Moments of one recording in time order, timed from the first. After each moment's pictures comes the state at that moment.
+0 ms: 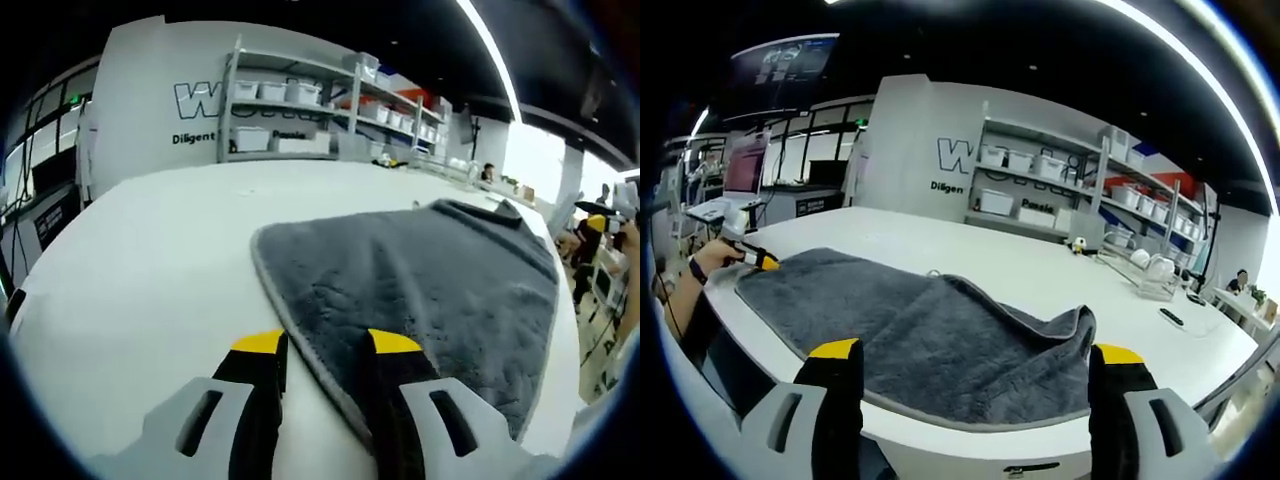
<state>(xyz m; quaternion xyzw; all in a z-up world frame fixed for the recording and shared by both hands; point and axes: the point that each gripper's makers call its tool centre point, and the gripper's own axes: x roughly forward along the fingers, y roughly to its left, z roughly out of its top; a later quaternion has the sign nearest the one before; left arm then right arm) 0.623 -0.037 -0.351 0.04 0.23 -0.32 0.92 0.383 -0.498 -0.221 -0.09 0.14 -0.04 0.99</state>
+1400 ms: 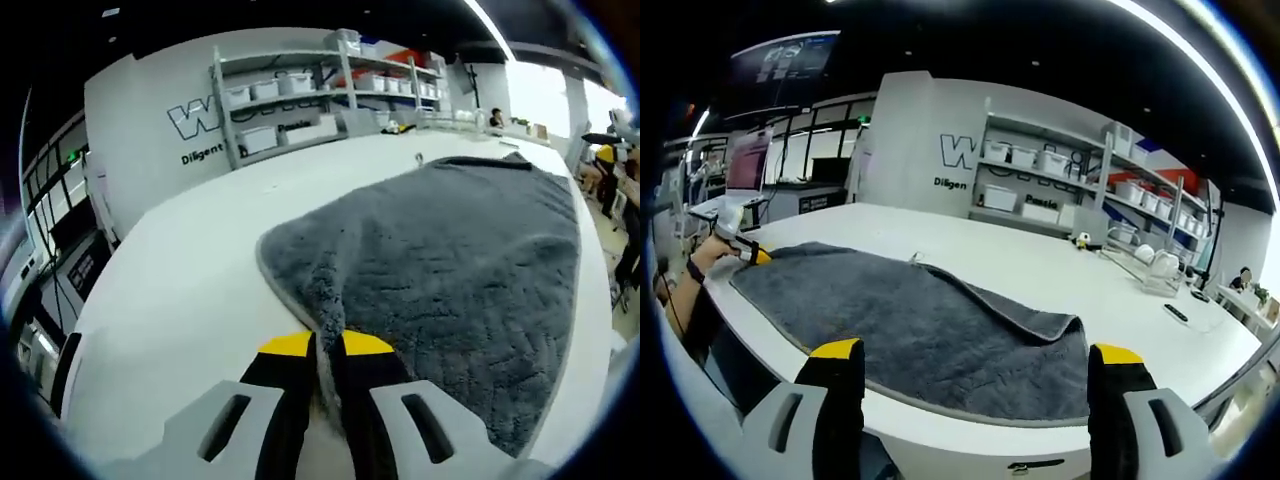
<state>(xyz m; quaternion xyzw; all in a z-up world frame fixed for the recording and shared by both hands) 0.622 0.015 -0.347 0.16 0.23 -0.27 0.92 0.384 -0.495 -0.230 -0.08 0.15 -0.03 0.98</state>
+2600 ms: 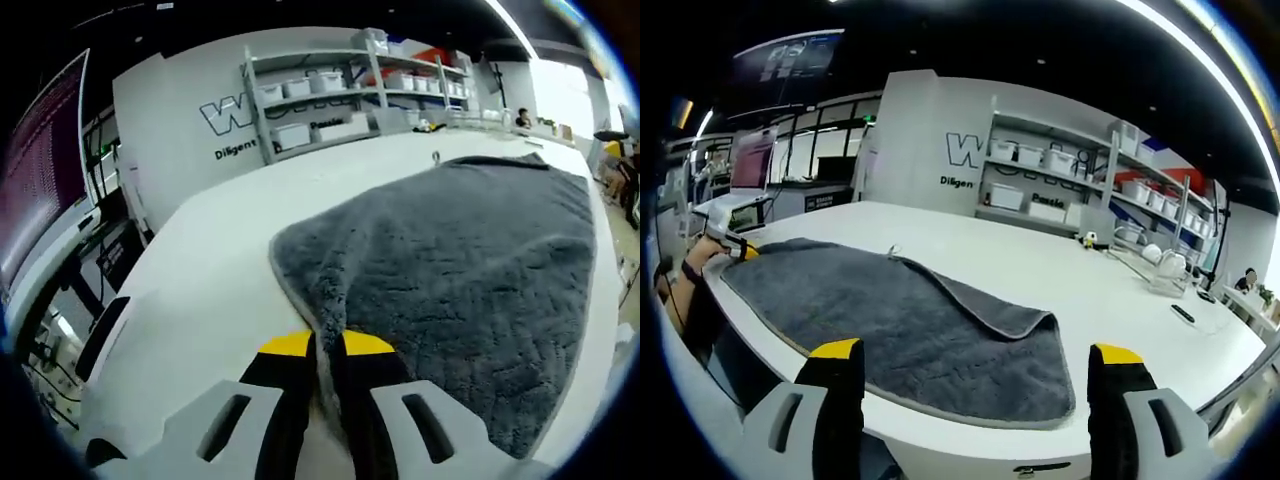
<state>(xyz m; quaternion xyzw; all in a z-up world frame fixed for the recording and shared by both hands) 0.611 0.093 -0.349 0.16 0.22 -0.20 0.94 0.390 -0.489 -0.233 -0.08 0.16 -0.02 0.98</state>
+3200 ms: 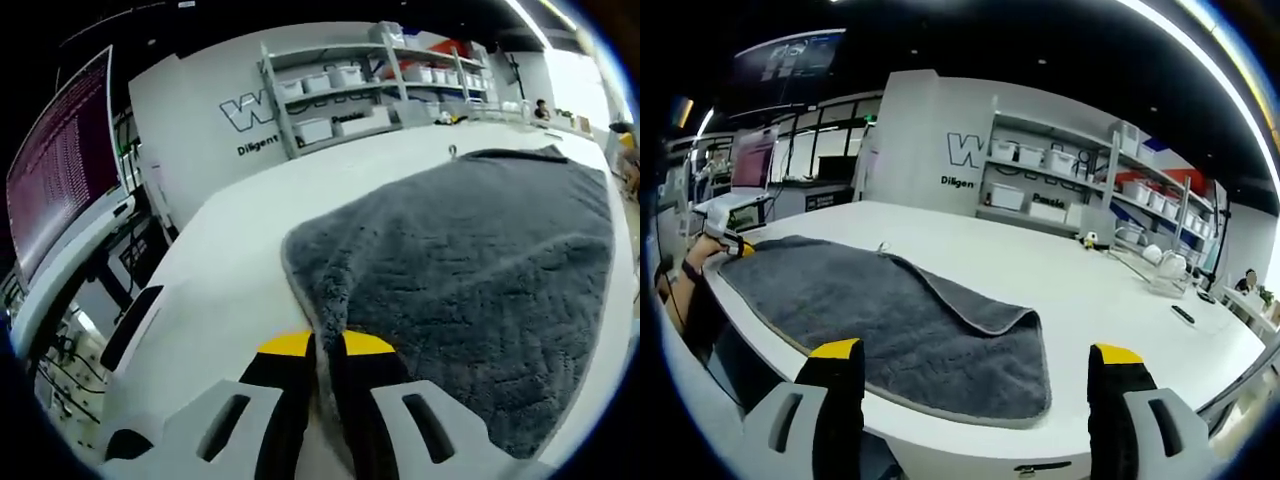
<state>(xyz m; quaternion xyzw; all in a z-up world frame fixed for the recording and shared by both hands) 0.613 0.128 -0.348 0.18 0.22 -0.14 0.95 0.389 -0.486 -0.234 -0.08 0.16 -0.02 0.98</state>
